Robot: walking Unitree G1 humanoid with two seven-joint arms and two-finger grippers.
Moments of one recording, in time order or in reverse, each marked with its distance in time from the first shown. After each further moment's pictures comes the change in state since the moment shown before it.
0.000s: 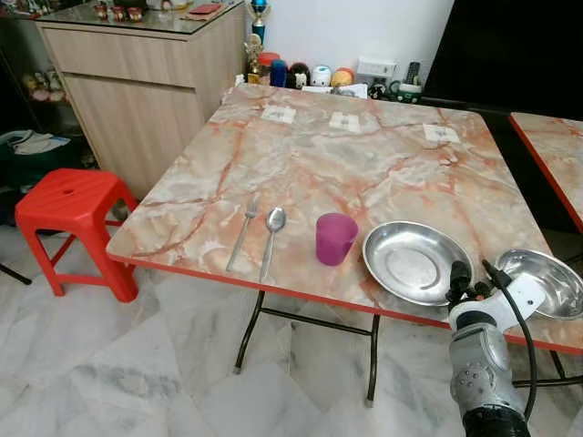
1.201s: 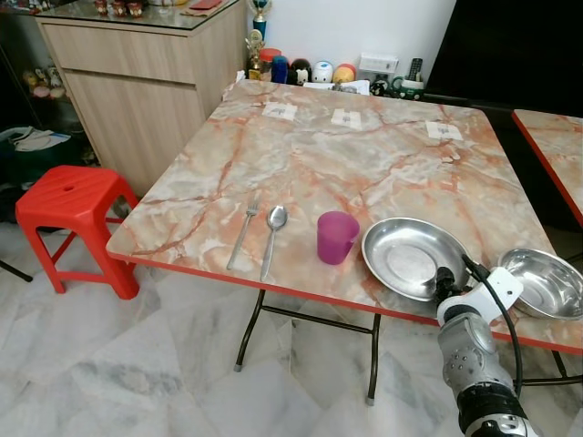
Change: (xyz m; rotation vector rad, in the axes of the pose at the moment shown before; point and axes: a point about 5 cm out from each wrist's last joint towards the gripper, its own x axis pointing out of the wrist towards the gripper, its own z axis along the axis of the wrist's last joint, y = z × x) left arm 0.000 -0.003 0.001 0.013 -0.001 -0.025; right arm 0.012 0.005 -0.012 -0.084 0.123 -0.092
